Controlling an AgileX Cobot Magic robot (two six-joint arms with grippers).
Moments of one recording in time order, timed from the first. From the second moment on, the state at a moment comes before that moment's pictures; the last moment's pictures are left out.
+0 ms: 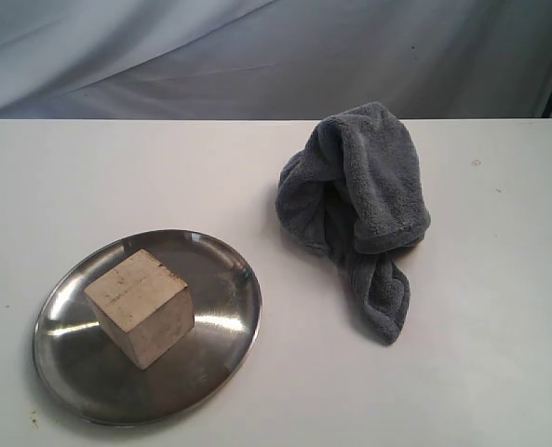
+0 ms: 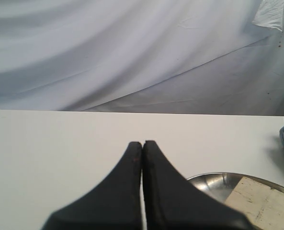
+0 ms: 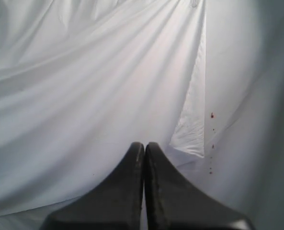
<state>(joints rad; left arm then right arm) -0.03 0.00 0.00 -0.04 0.15 0.01 0.15 0.99 -0.65 -0.05 -0.55 -0.04</state>
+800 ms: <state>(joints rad) -0.03 0.00 0.00 -0.04 0.15 0.01 0.15 0.37 -0.32 0.06 -0.39 -0.15</state>
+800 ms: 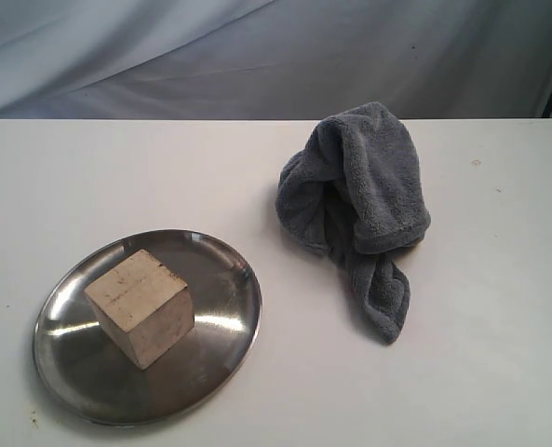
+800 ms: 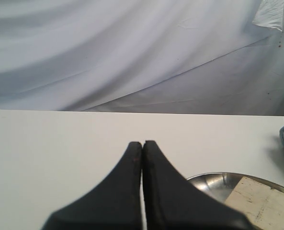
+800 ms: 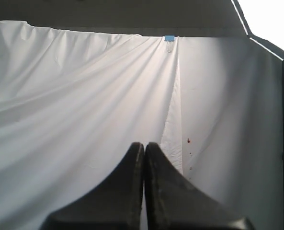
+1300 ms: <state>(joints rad) -0.03 0.00 0.00 -0.04 0.15 0.01 0.15 0.21 -0.31 0.07 -0.28 -0.15</state>
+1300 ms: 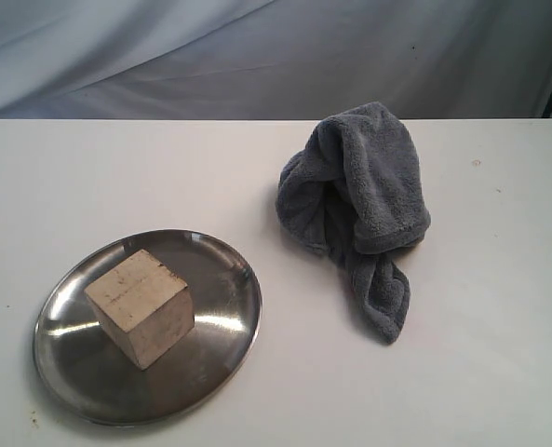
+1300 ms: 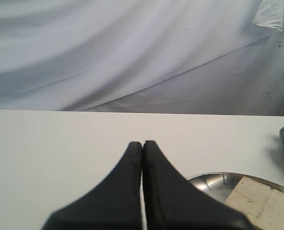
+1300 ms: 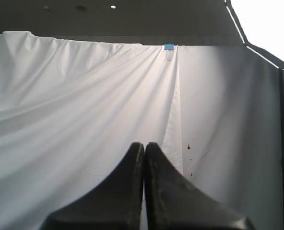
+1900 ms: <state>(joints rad) -0.03 0.00 0.00 -0.04 0.15 0.01 0.15 0.00 -0.31 0.07 -0.11 -0.17</state>
